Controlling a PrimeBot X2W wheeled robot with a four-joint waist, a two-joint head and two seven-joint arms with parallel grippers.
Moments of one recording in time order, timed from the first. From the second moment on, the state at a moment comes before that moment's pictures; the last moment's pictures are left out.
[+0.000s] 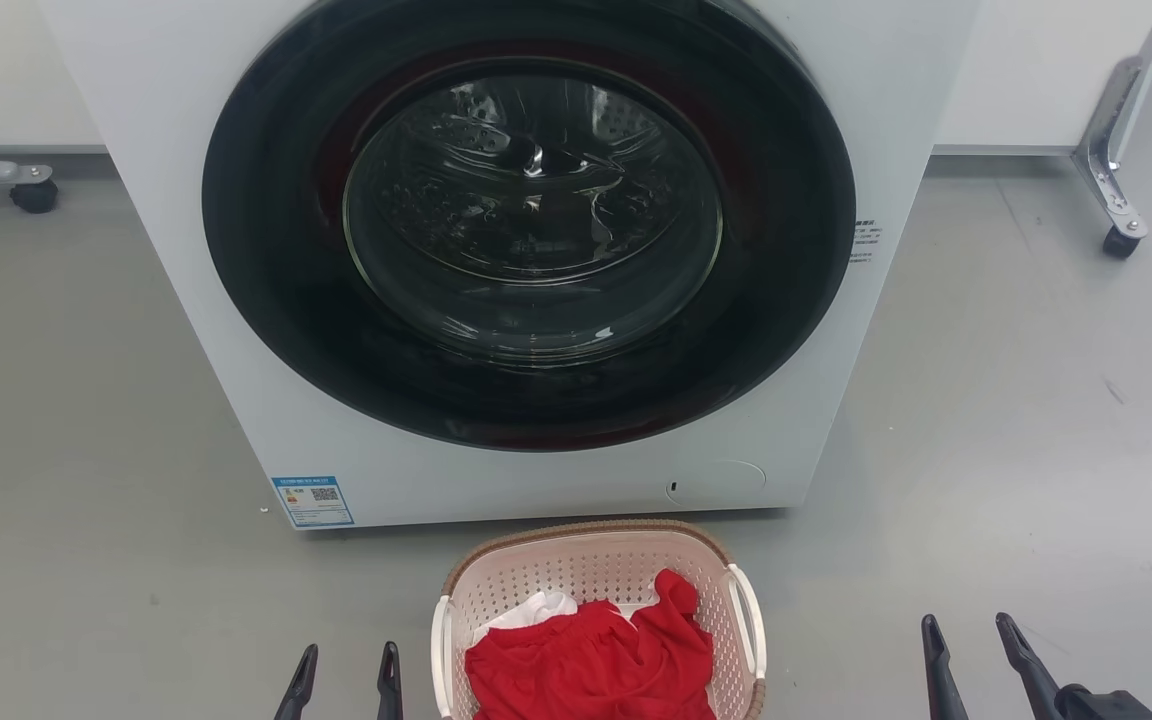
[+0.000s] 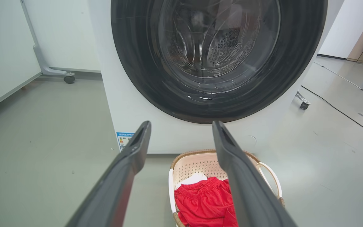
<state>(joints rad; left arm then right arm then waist) 0.05 0.08 -0.25 0.20 -0.30 0.12 -0.25 -0.01 -0.22 0.29 0.24 0.37 -0.12 -0.25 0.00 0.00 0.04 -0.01</state>
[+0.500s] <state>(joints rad) 0.06 0.07 -0.24 0.21 -0.30 0.12 -0.25 0.01 -0.21 0.27 0.24 0.36 -0.12 -0.25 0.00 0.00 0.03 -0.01</state>
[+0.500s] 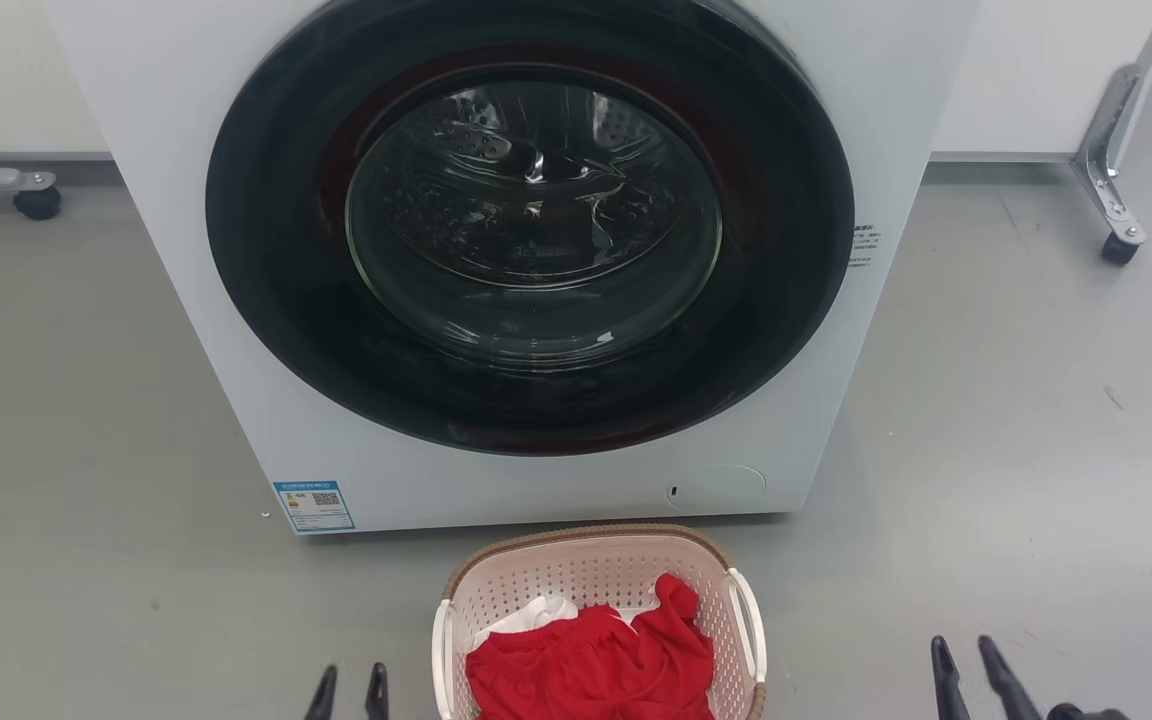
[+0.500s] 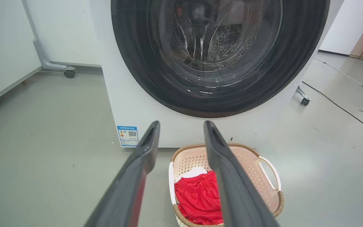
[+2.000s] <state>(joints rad) 0.02 0.06 -0.10 0.27 -0.84 0.02 -0.09 -0.01 -0.13 0.10 0.29 0.88 -0.02 -0.09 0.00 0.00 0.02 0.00</state>
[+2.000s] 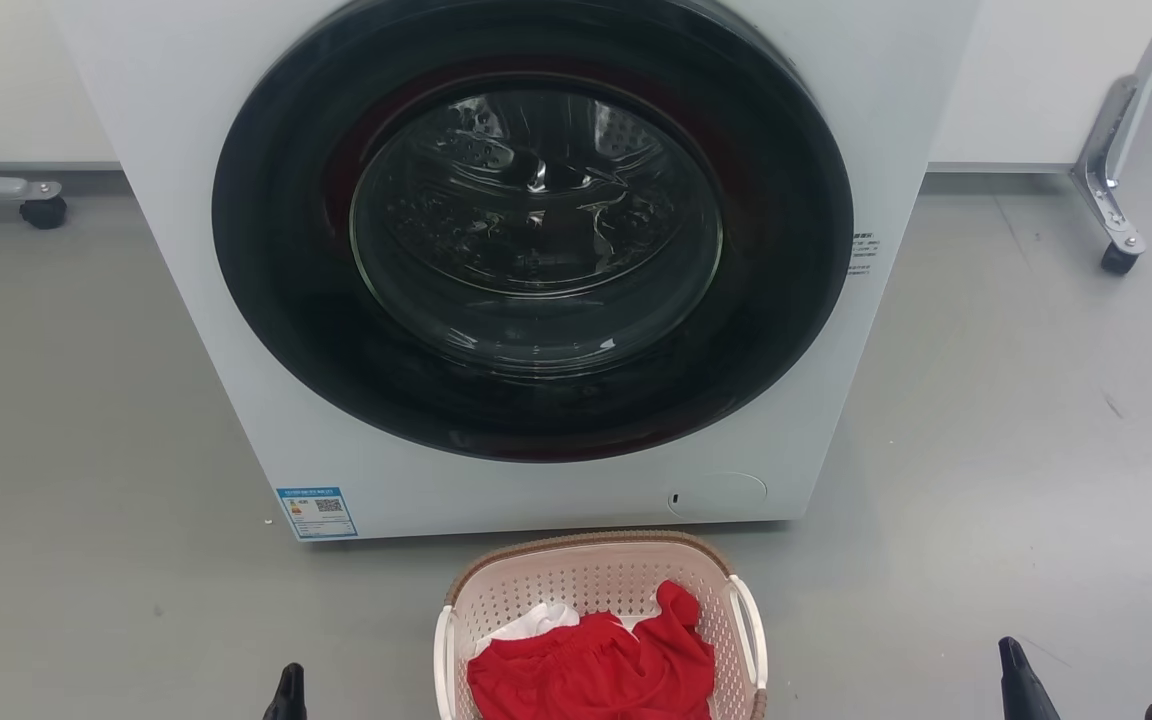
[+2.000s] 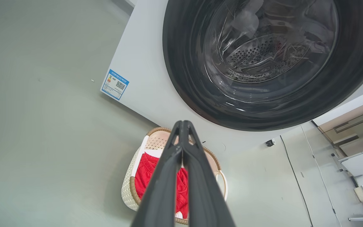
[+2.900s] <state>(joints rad) -0.02 0.05 -0.01 0.28 -1.19 -0.05 0.01 -0.05 -0.09 -0.01 0.29 1.21 0.04 0.01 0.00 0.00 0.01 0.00</state>
